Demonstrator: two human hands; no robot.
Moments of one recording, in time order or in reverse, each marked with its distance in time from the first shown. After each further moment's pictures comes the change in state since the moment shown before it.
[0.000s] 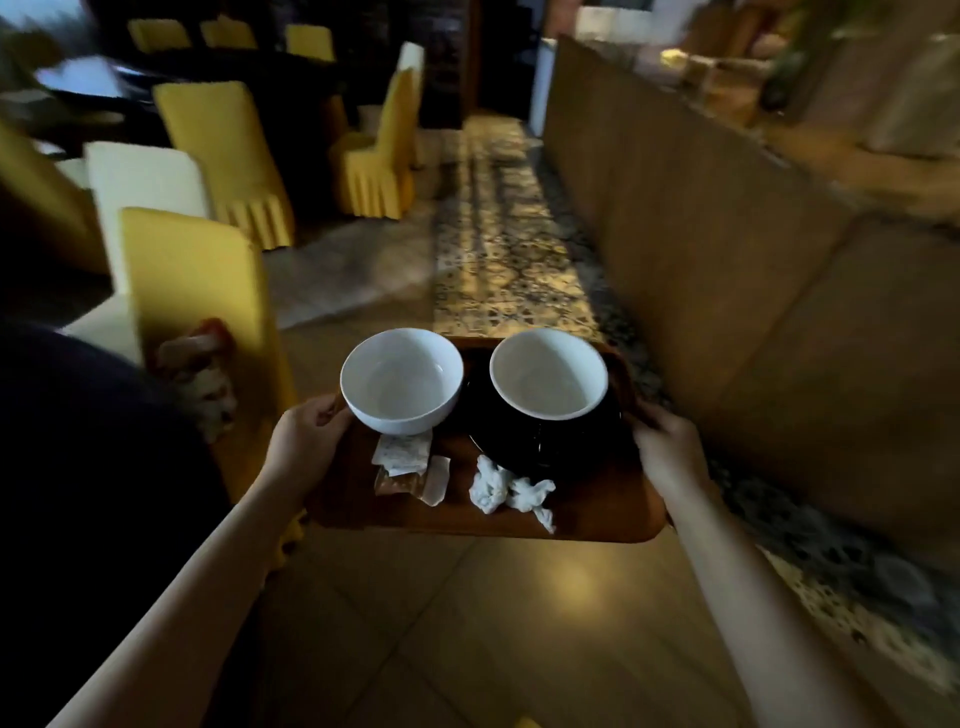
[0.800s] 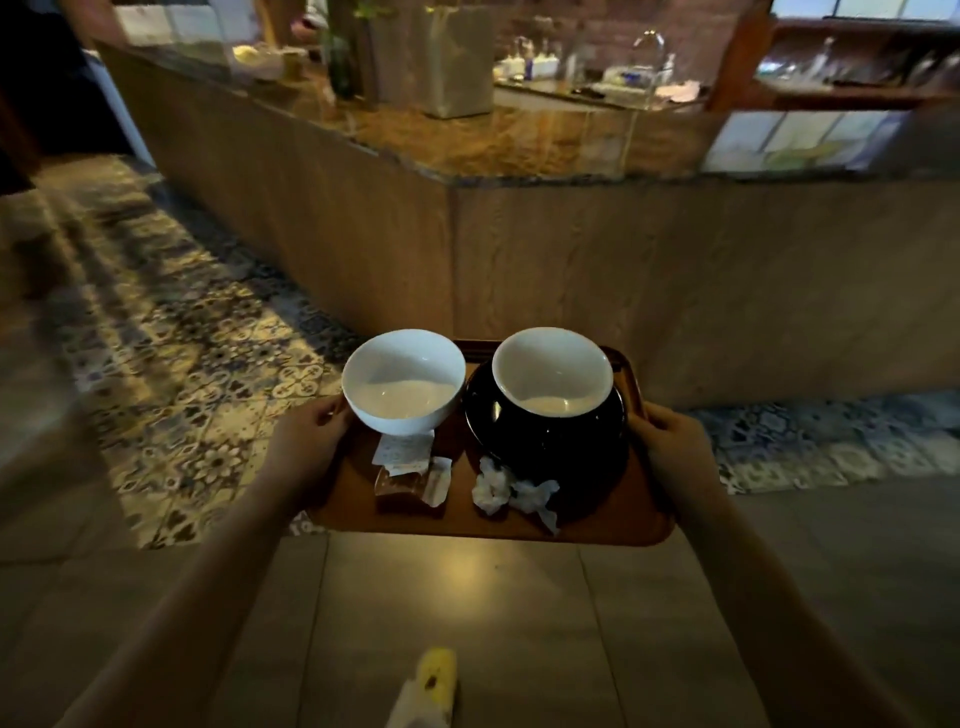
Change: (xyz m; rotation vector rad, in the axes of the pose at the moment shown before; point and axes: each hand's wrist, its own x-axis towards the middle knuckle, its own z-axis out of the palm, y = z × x) left_hand 0.058 0.259 0.393 0.084 -0.621 0.425; right_hand 0.085 0.086 -0.327 0.048 0.653 0.141
